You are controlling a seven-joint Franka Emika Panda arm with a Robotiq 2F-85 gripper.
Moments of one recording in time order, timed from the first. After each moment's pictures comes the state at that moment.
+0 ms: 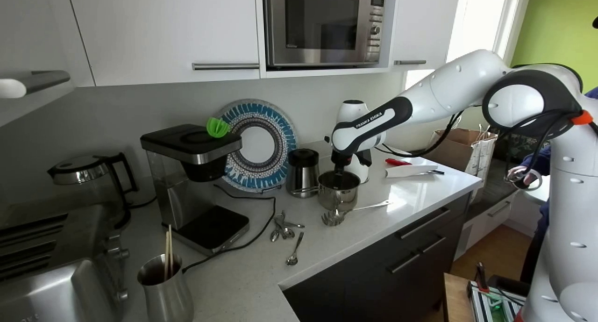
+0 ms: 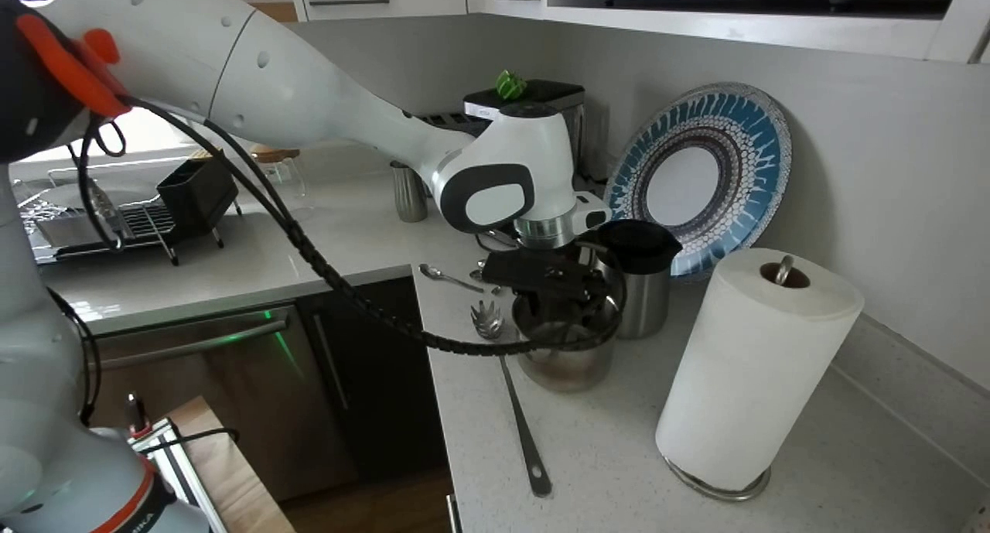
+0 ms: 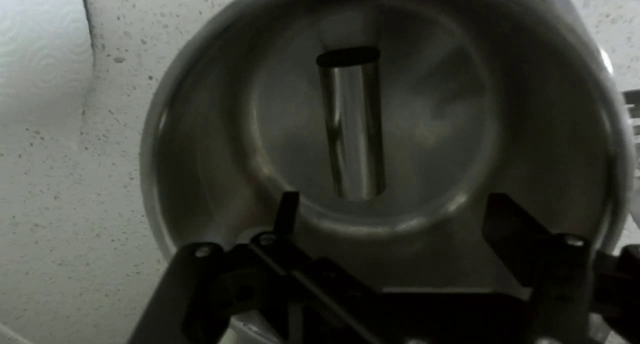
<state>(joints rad) -0.24 0.21 -0.24 -1.97 0.06 2.37 -0.78</state>
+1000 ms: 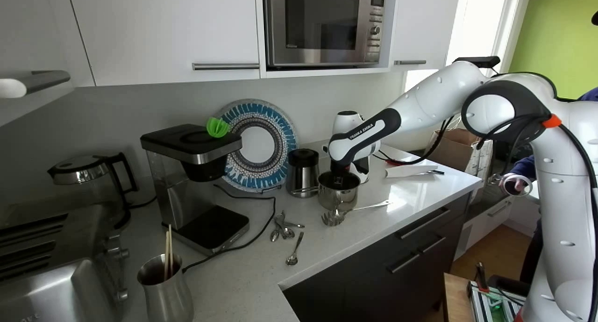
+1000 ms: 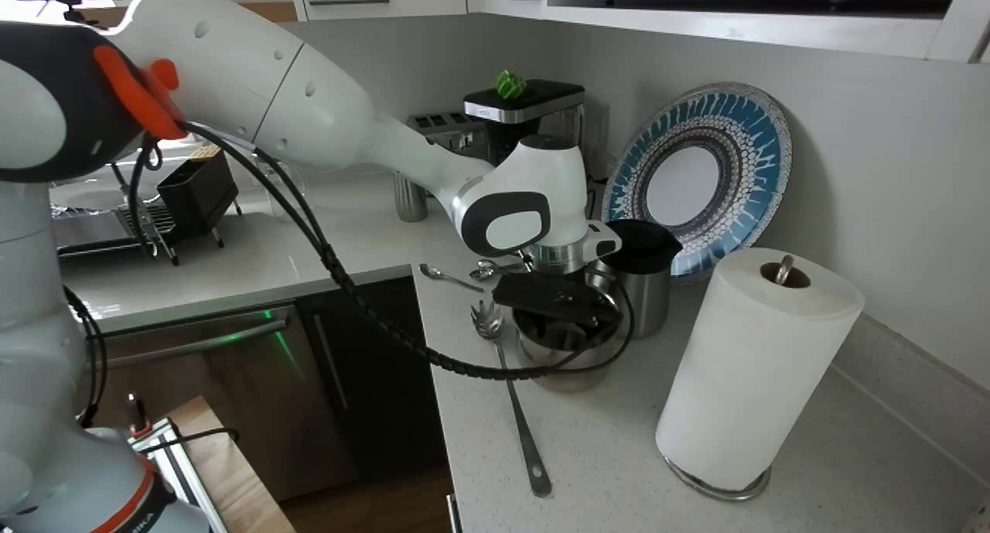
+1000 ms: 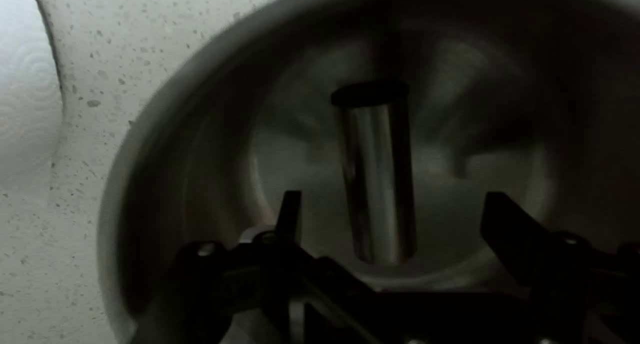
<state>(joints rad) -0.29 0.32 -0.21 -1.92 0.03 2.37 -0.75</state>
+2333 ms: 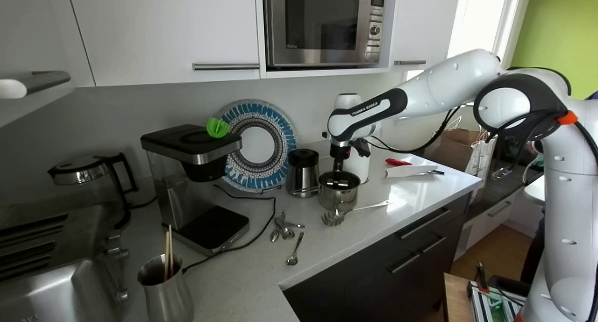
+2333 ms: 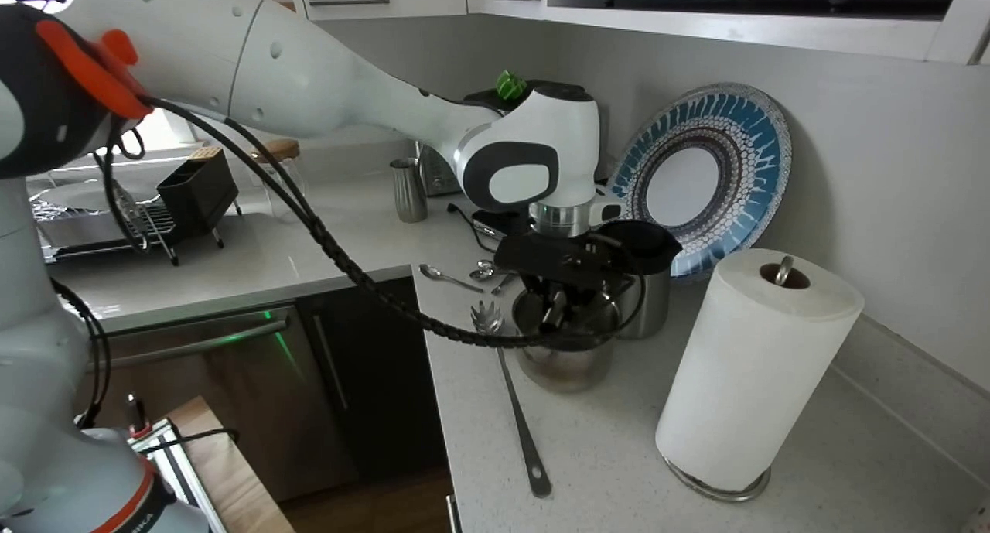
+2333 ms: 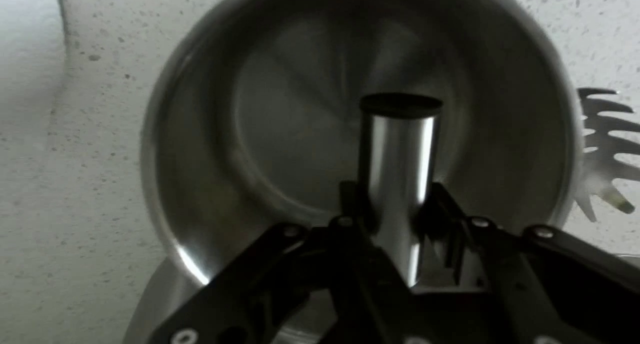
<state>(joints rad) -0.34 0.25 -0.16 -1.82 0.09 2.15 -0.84</state>
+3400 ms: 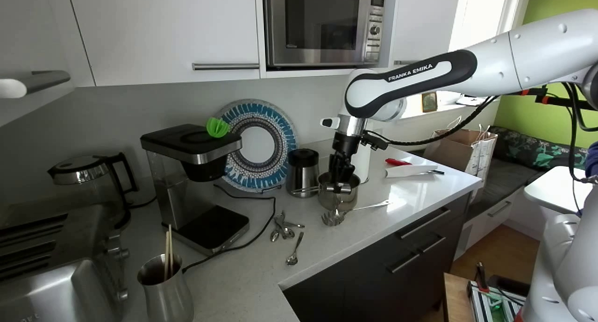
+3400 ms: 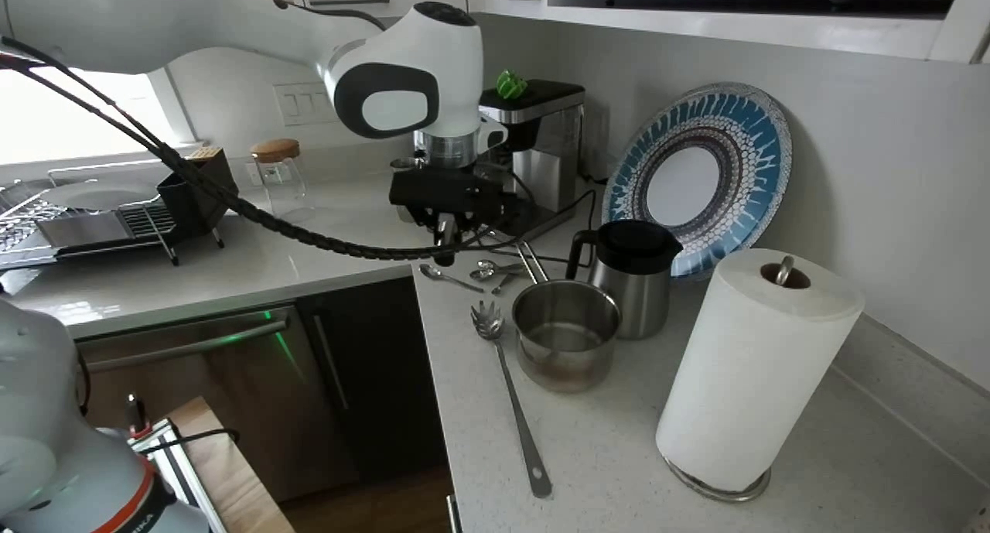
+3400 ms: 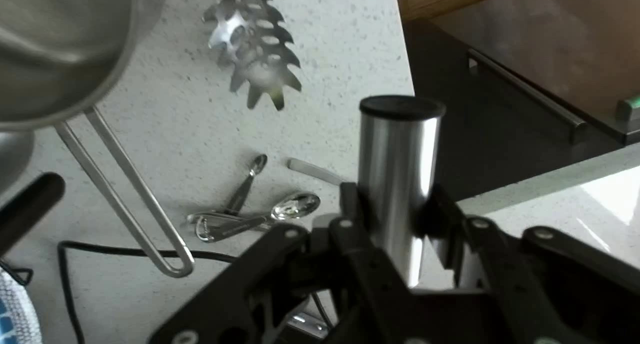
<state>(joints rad) -0.16 -0.15 -0.14 -2.12 0.26 2.01 -1.08</state>
